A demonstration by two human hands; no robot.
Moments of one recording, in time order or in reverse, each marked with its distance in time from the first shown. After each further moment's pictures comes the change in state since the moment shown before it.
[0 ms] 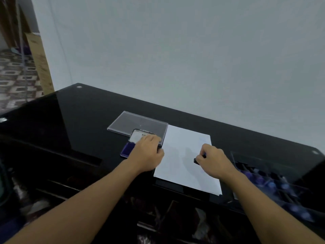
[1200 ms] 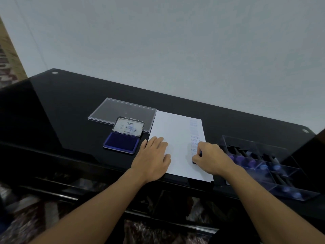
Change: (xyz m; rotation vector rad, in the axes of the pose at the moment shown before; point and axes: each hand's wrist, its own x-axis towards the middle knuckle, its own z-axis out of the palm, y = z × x) left_hand -0.010 0.019 0.076 0.178 -0.078 0.159; right_hand 0.004 0.043 0.015 -0.135 -0.119 0.062
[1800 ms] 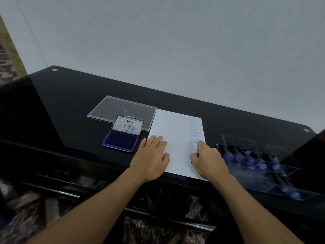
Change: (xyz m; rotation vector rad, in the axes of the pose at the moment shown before) left_hand -0.002 0.002 -0.001 0.020 -0.017 -0.009; right_hand -0.006 -0.004 0.024 0.021 0.167 0.060
